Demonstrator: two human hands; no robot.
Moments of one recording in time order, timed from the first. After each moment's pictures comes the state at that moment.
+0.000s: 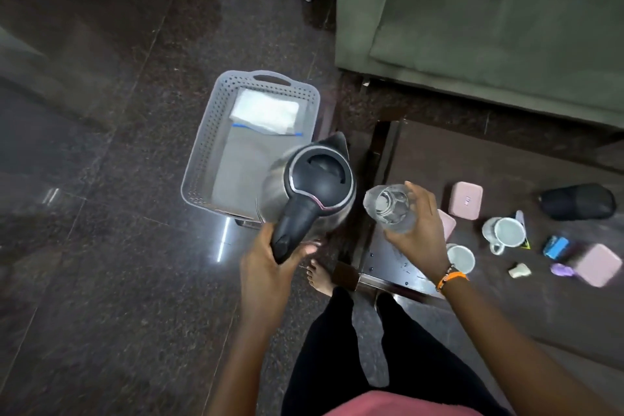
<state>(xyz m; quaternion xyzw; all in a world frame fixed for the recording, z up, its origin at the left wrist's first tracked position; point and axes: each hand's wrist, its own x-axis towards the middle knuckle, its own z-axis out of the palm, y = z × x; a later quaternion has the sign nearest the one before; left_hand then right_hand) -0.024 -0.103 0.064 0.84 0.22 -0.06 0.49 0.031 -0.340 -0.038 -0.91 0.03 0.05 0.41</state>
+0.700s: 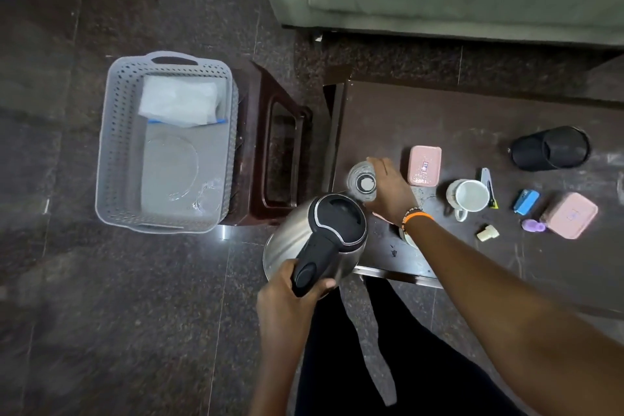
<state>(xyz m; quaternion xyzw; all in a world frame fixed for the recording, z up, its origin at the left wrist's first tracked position) -0.039 -0.235 0.003 0.87 0.25 -0.21 0.37 0.079 -0.432 -0.150 -0.93 0.01 0.24 0.27</state>
